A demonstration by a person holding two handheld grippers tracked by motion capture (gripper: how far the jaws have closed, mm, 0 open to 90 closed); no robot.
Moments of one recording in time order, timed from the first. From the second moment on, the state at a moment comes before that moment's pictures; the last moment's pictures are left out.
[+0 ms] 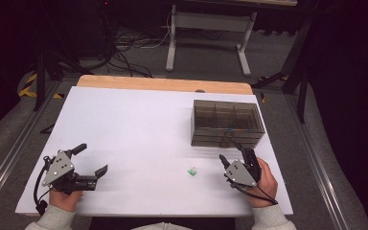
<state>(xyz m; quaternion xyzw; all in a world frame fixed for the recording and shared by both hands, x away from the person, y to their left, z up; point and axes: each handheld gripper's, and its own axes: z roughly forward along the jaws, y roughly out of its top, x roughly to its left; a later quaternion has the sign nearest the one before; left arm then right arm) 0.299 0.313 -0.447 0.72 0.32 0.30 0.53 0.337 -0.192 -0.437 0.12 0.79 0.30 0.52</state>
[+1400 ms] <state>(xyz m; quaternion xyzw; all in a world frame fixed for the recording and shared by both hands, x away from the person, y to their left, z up) 0.299 0.312 -0.447 0.72 0.32 0.30 0.53 0.356 -0.182 -0.476 0.02 0.76 0.10 0.64</state>
